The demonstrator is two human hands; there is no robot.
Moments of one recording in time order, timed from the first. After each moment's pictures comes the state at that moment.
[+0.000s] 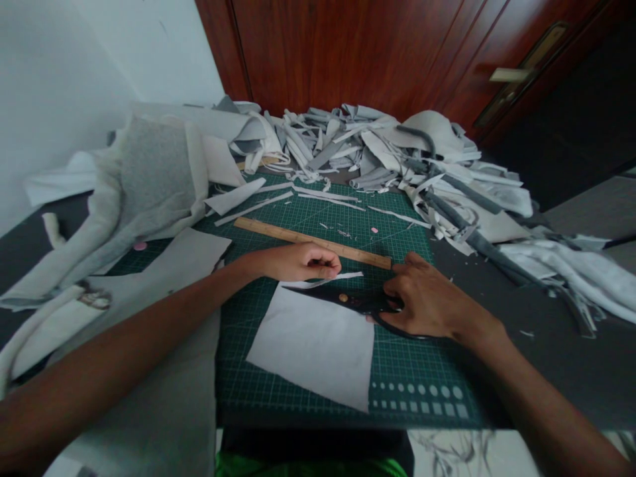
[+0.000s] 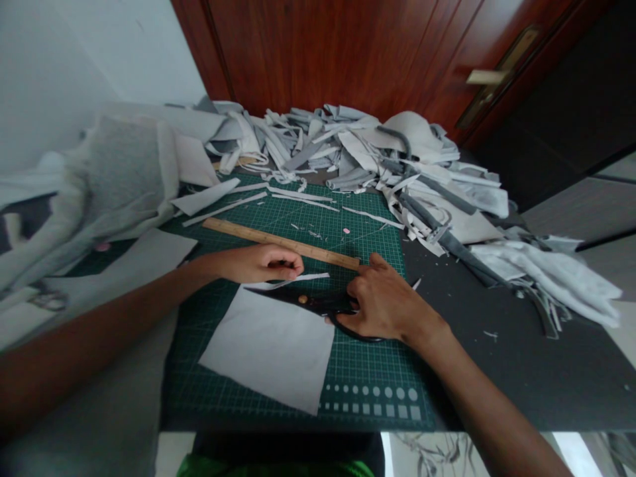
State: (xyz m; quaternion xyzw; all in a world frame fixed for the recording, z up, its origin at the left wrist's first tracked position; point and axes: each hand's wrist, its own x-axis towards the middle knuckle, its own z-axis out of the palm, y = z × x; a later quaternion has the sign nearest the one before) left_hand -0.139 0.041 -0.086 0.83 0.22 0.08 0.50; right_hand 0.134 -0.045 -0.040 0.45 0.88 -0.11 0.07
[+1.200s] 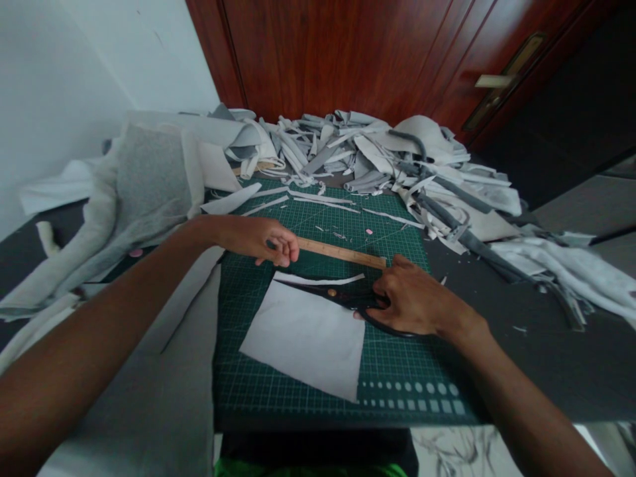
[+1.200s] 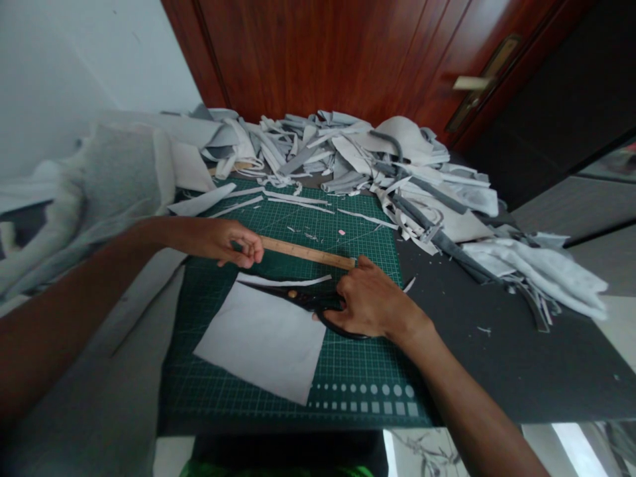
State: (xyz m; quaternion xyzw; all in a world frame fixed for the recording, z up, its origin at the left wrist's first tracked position) left_hand -0.194 0.077 -0.032 0.82 0.30 -0.10 0.47; right_hand 0.121 -0.045 -0.037 0.47 0.87 -0.14 0.08
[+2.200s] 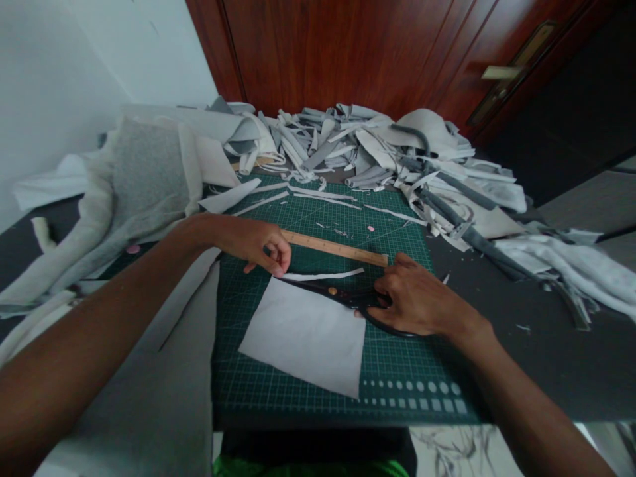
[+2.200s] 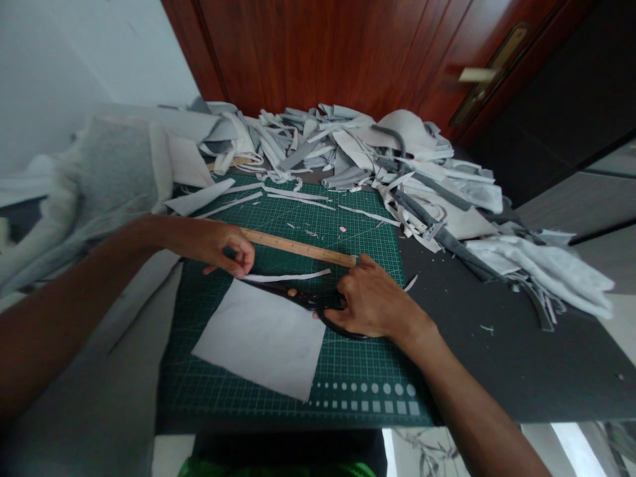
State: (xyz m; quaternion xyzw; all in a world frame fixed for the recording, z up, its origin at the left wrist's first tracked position) left_hand -0.191 0.068 -0.028 0.82 0.28 -0.15 0.48; right_hand 0.124 -0.047 -0.044 0.45 0.88 -0.12 0.05
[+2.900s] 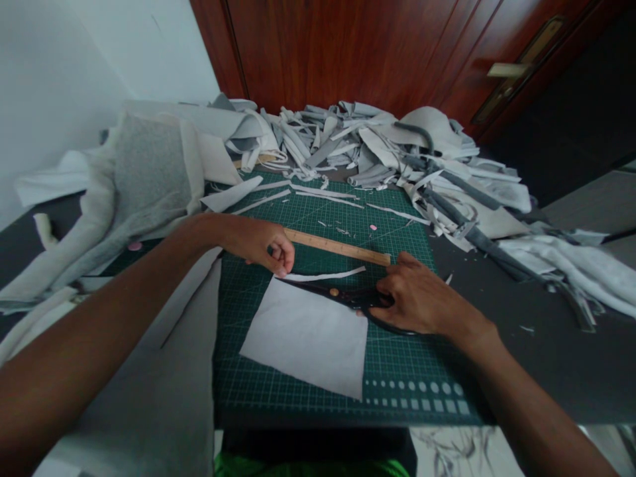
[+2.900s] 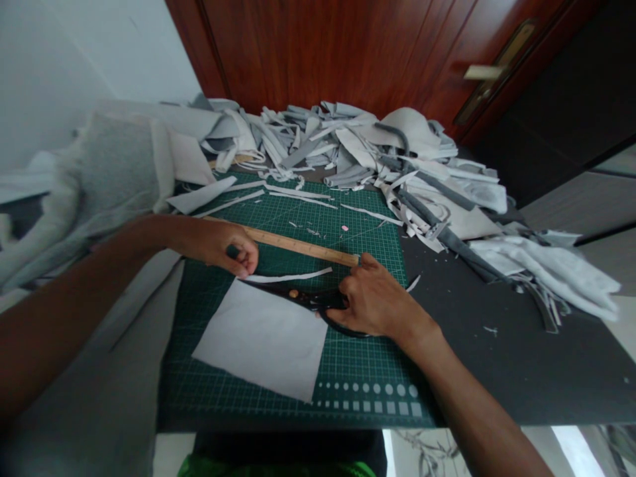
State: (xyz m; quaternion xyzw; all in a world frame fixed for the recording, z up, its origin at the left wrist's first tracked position) left_hand -0.188 0.067 -0.029 0.84 0.29 -0.16 0.43; right_hand 0.124 -0.047 -0.046 0.45 0.89 -0.10 0.06
